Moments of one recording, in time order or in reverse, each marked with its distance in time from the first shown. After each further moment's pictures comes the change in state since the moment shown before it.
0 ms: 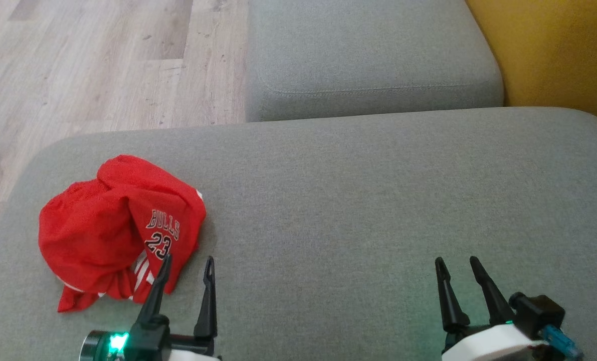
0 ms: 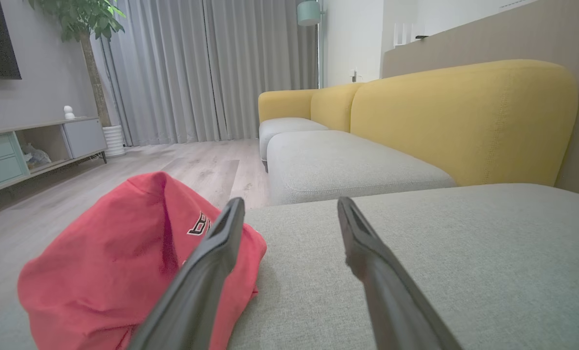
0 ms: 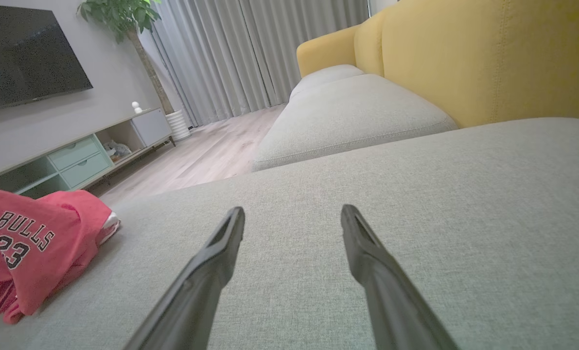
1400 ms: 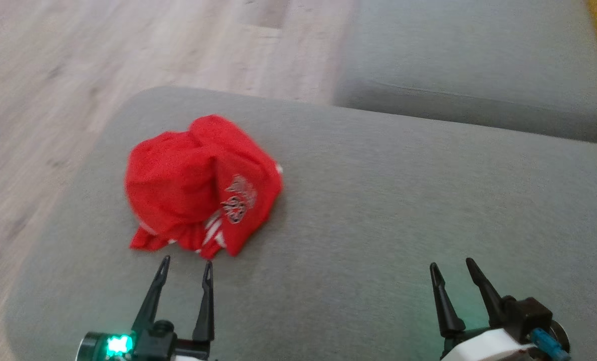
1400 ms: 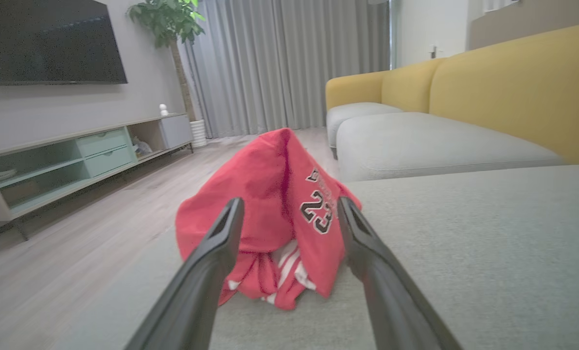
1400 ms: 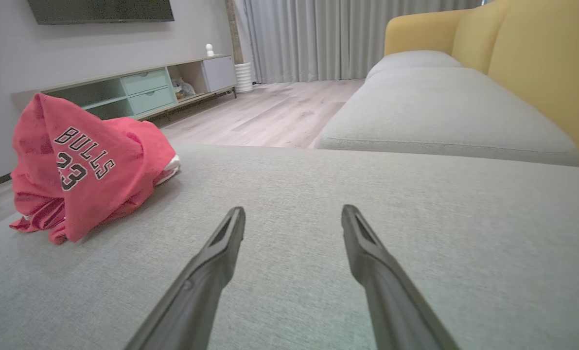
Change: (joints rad) left arm 0.014 -0.043 0.068 0.037 0.162 -0.018 -0.030; right arm -0.003 -0.001 -0.005 0.029 -0.151 0.000 -0.033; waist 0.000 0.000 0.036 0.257
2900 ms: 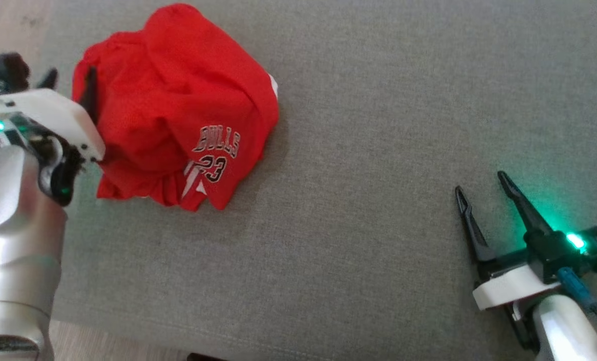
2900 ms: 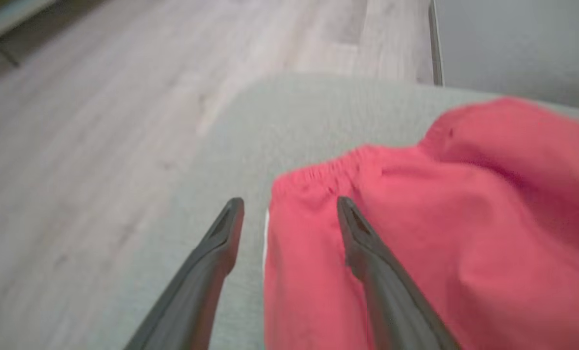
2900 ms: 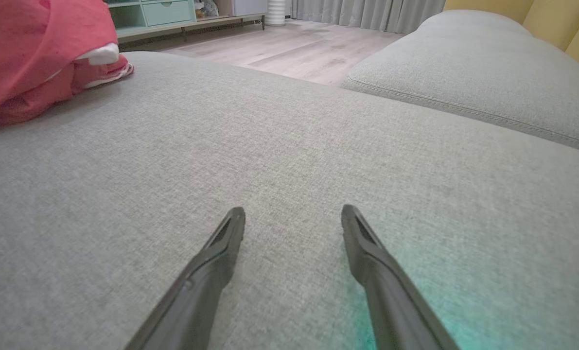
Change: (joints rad) left arm -0.957 0.182 0.110 0.714 -0.393 -0.269 0.462; right arm -0.167 -0.142 -0.013 -0.122 -0.194 0.000 -0.001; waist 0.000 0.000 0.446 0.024
